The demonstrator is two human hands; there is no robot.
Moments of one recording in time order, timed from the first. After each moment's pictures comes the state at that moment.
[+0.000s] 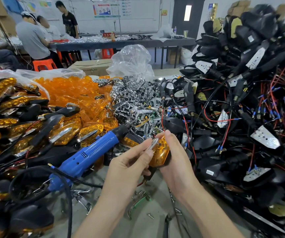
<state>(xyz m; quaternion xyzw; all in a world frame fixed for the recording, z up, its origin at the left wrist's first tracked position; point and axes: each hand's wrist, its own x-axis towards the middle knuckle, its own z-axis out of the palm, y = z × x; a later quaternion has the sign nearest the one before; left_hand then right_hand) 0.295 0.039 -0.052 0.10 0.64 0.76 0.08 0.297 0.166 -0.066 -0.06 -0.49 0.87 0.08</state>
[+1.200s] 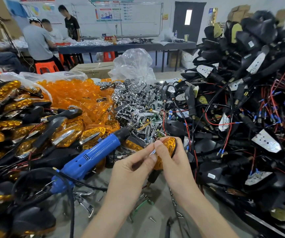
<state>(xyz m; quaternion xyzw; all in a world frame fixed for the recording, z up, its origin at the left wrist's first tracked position) 0.302 0.038 -0.042 0.13 0.66 0.73 0.06 0.296 0.163 -0.077 -0.02 -0.63 0.75 0.20</state>
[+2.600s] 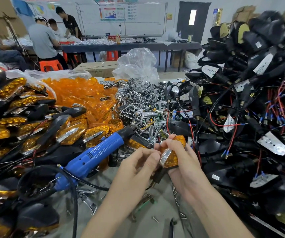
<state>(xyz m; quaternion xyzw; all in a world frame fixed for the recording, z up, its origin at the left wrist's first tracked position) 0.293 0.030 -0.054 0.22 0.72 0.66 0.06 0.292 0.174 -0.068 -0.04 -0.41 0.91 0.08</state>
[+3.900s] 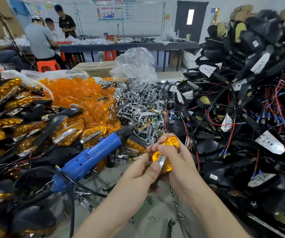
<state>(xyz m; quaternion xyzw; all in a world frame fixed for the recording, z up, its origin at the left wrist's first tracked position) 0.295 0.035 -0.067 0.18 0.64 0.72 0.21 0.298 0.175 -0.070 0.04 -0.56 0.82 0.09</state>
